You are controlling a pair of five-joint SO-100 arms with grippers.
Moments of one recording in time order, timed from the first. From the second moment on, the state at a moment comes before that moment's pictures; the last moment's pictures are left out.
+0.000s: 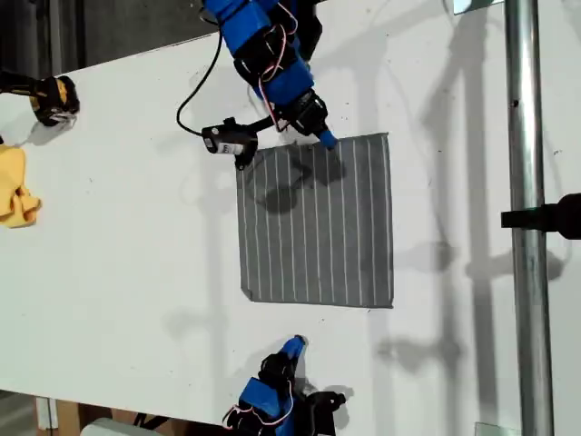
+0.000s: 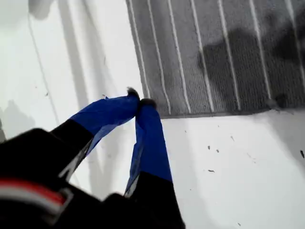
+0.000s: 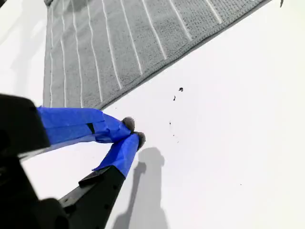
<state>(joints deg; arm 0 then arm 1) 5.2 199.0 178.5 74.9 -97.5 -26.5 120.5 117.1 63.8 73.2</state>
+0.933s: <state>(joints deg) 6.2 199.0 178.5 74.9 -97.6 -36.6 100.7 96.6 80.2 78.1</state>
